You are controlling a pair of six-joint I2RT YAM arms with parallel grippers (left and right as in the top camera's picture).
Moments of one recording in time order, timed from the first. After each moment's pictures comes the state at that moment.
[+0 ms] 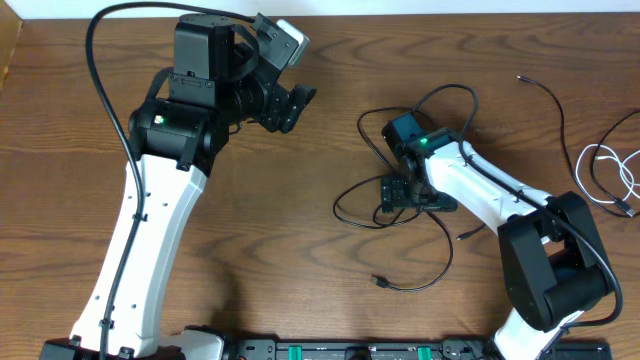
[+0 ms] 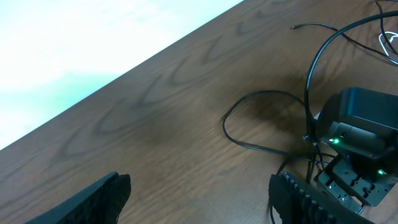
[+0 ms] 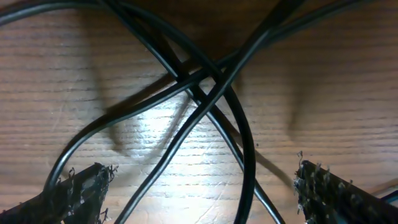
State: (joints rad) left arm -0.23 1.48 1.58 -0.78 0.36 0.32; right arm 0.47 1.86 1.19 -0.91 0.05 0.49
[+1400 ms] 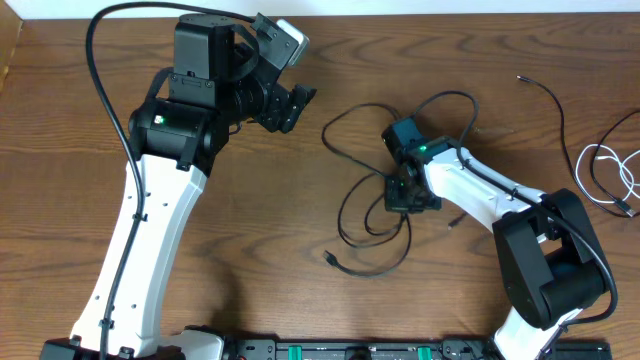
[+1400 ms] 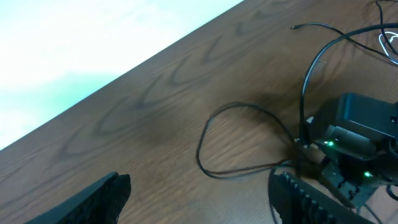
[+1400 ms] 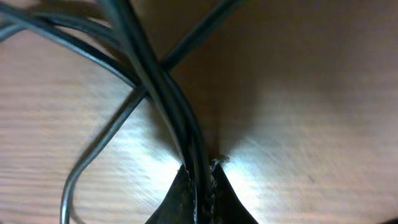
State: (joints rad) left arm -0.23 1.48 1.58 -0.78 0.36 0.32; right arm 0.47 1.87 1.13 -0.75 -0.04 0.53
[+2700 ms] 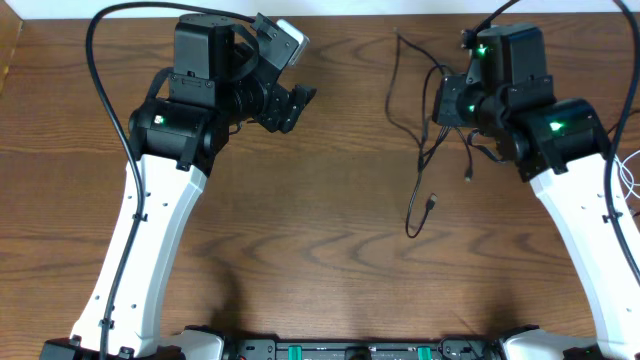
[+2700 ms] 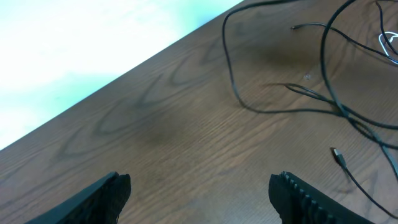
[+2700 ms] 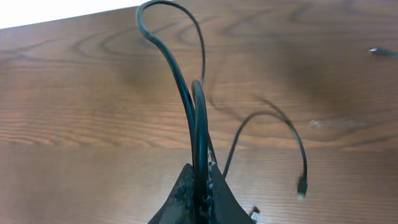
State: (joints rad) left arm -0.23 1.48 1.58 -0.78 0.36 0.32; right arm 0.31 1.48 1.59 -0.92 0.02 0.37
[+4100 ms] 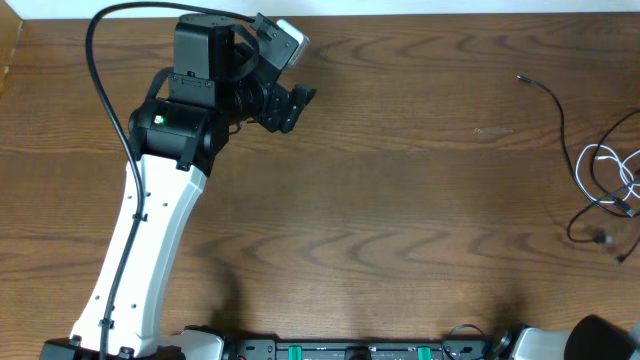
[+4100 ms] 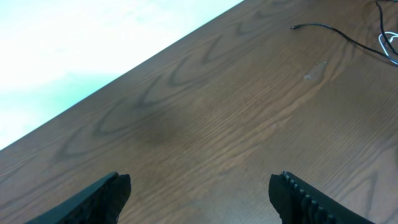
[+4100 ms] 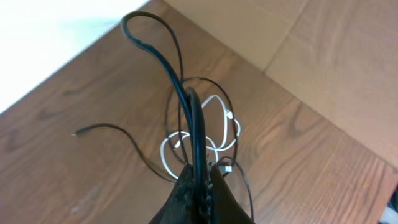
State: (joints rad) left arm -0.23 1.48 1.58 -0.78 0.36 0.32; right arm -0.50 1.53 1.94 -1.19 0.27 0.25
